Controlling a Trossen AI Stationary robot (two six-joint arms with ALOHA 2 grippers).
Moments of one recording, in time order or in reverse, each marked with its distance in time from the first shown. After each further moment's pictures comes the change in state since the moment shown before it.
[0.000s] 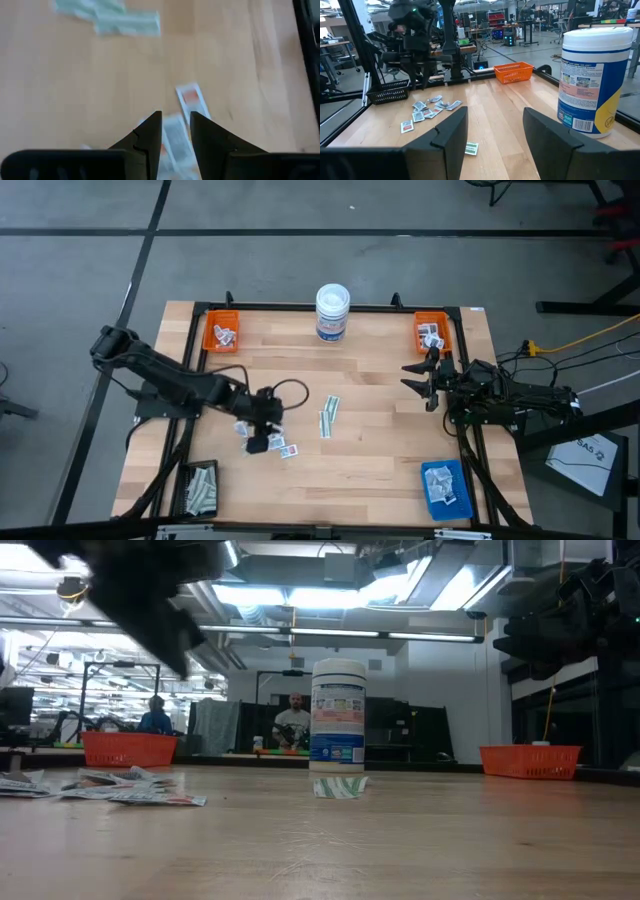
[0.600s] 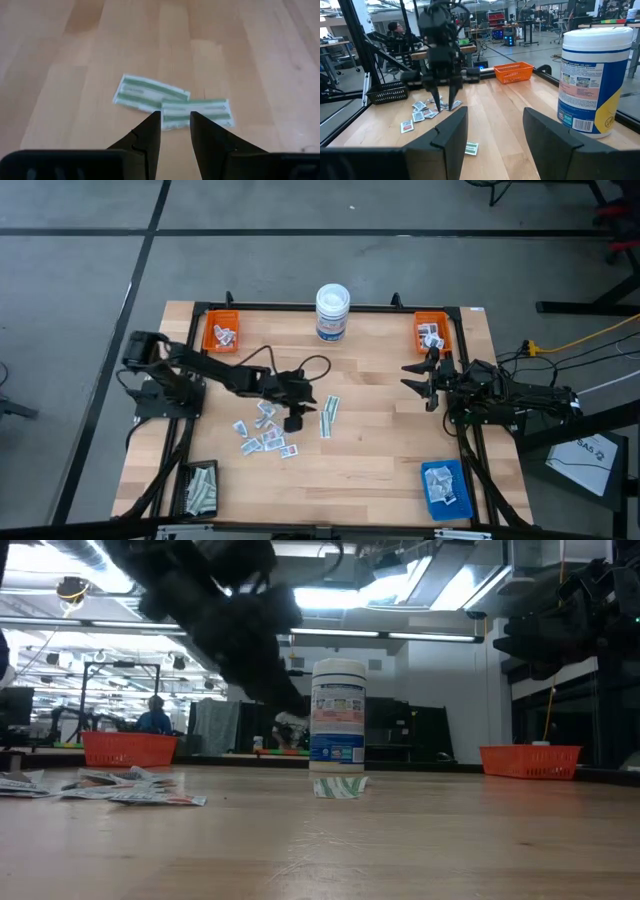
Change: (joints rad) left arm 0.255 0.279 0.000 0.516 0.033 0.256; right arm 0.000 0.000 0.000 0.000 0.000 0.000
